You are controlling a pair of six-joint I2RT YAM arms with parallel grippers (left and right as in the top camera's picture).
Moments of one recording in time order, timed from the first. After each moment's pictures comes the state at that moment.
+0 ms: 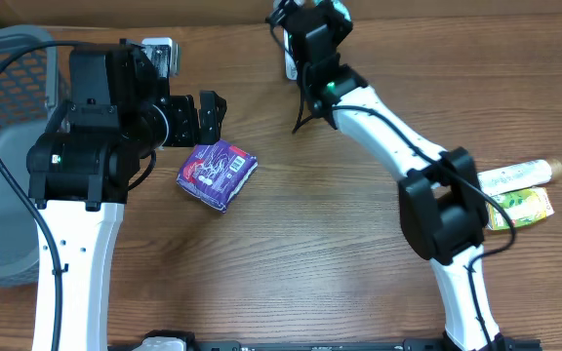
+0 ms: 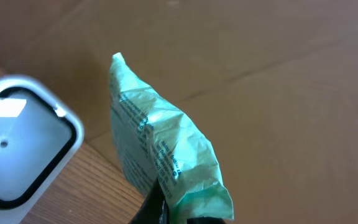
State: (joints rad) left arm -0.08 1.37 1.66 -1.08 0.18 -0.11; right arm 0.53 2.31 1.94 0.07 0.69 -0.86
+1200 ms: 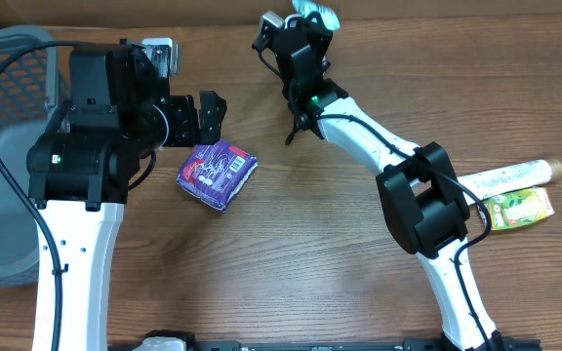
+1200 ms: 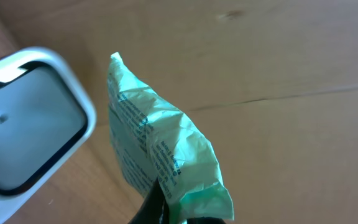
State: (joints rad) left arm -0.08 1.37 1.66 -1.08 0.18 -0.11; right arm 0.56 2.40 1.94 0.21 0.75 -1.13
